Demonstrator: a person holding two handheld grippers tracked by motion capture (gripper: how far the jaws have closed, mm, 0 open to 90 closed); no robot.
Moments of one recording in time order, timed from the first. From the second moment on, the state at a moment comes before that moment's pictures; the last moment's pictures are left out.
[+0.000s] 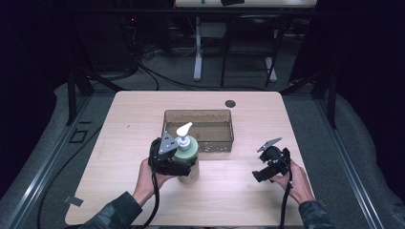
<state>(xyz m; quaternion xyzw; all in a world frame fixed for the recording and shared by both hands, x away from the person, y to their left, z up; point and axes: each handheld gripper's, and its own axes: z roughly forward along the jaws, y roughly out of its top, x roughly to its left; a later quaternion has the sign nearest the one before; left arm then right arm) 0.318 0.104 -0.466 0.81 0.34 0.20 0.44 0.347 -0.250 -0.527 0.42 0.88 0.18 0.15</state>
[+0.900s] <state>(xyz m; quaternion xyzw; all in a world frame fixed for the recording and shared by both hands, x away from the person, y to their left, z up) 0.349 0.148 -0.463 0.85 0.26 0.14 0.44 0.347 -0.248 -0.525 0.41 0.88 0.18 0.16</state>
